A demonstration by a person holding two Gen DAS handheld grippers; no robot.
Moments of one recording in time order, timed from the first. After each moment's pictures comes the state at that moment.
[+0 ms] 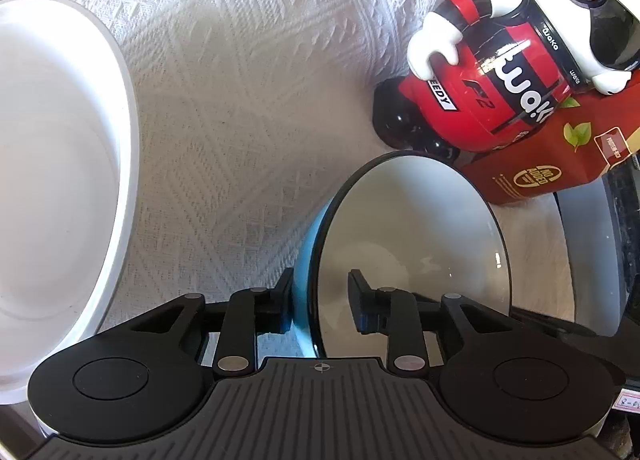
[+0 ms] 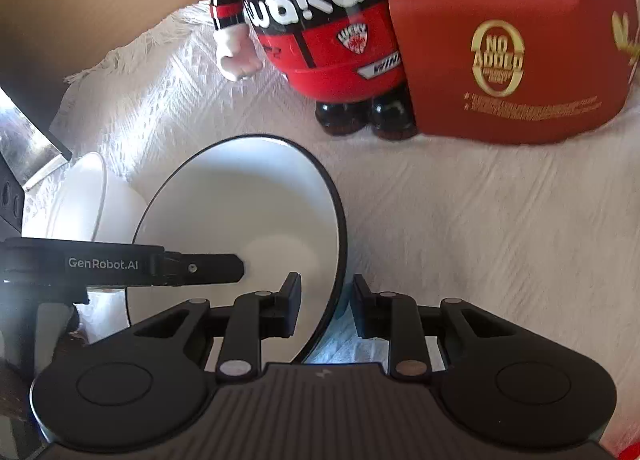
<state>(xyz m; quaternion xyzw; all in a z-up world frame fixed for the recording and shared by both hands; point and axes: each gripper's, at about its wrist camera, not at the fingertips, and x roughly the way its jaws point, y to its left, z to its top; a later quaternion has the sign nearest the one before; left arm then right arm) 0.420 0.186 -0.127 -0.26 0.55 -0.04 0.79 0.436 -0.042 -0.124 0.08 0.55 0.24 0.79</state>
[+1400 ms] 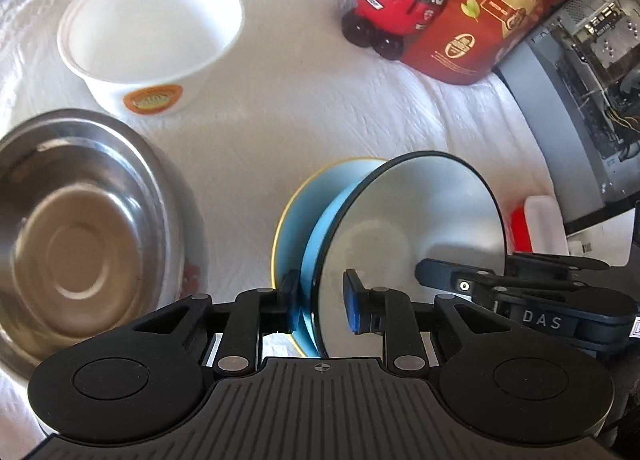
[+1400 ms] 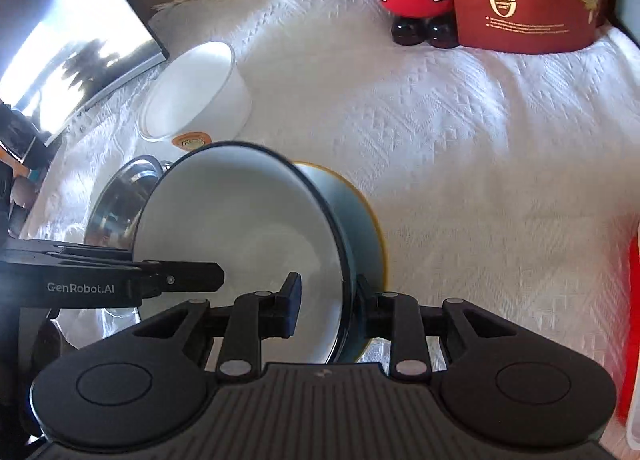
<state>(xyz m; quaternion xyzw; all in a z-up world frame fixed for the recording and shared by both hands) 0.239 0.175 -0.063 -0.19 0.55 -0.06 0.81 0.269 -0.049 -0.081 0.05 0.55 0.27 0.79</state>
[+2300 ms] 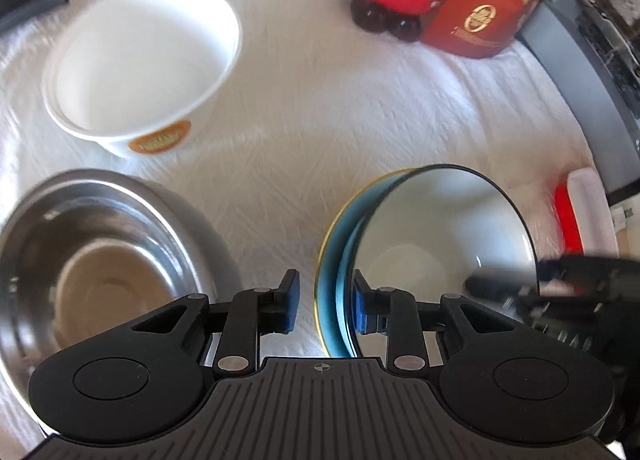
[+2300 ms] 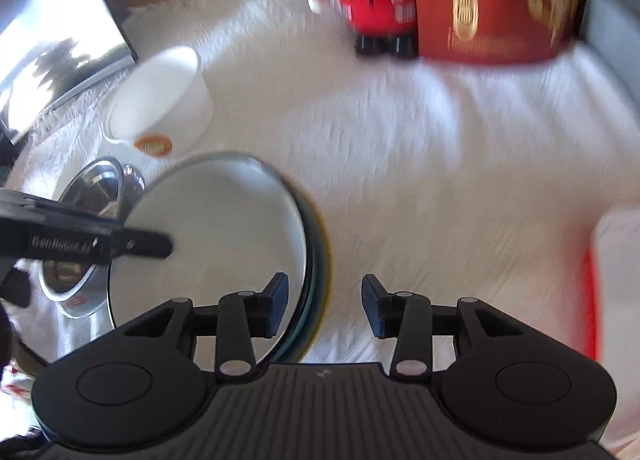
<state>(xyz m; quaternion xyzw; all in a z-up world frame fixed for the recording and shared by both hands) 0.281 0.172 -0.079 -0.11 0.59 -0.06 0.80 0.271 -0.057 -0.089 0.03 0.54 0.23 0.81</state>
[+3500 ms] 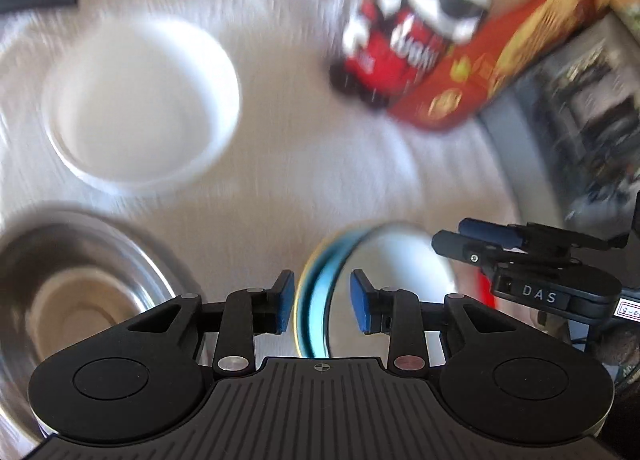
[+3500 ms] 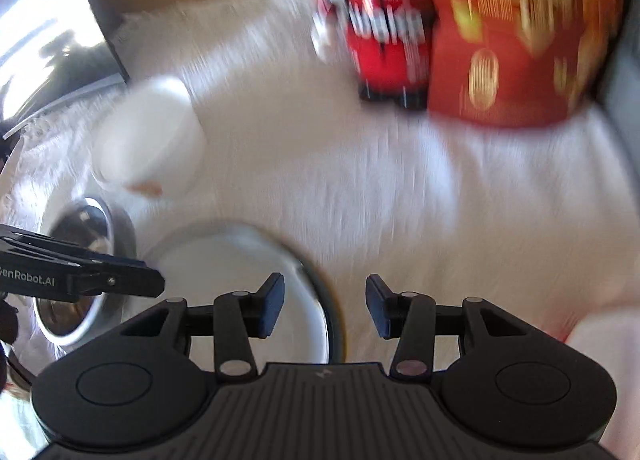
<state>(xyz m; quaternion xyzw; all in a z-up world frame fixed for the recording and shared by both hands) 0.284 0.220 -0.035 -0.23 0.52 -0.10 0.82 0.323 -0.033 -0.035 -0.04 0.51 0.23 0.83</state>
